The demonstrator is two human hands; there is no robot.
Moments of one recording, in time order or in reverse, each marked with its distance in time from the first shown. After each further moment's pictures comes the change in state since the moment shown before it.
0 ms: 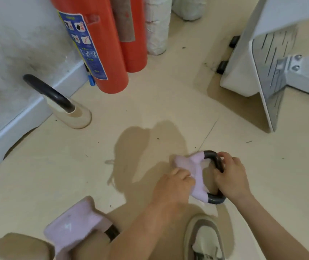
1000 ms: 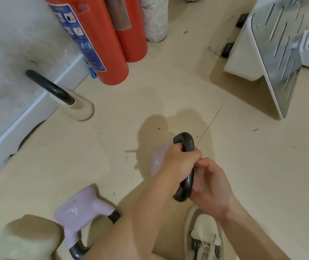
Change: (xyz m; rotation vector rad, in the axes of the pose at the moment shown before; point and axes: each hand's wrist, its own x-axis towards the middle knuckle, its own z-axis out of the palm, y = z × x) left_hand 0.034 0.038 -0.031 -0.990 0.122 -0.723; right_hand -0.057 -0.061 -0.008 1.960 -0.797 0.520
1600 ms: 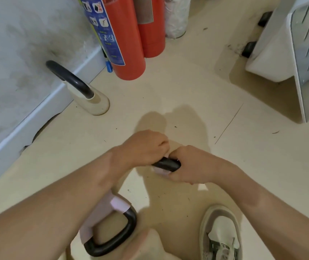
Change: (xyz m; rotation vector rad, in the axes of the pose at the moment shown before) left_hand 0.015 0.008 -0.133 1.122 -0.173 0.465; right_hand 0.046 0.014 0.072 -2.176 -0.246 0.083
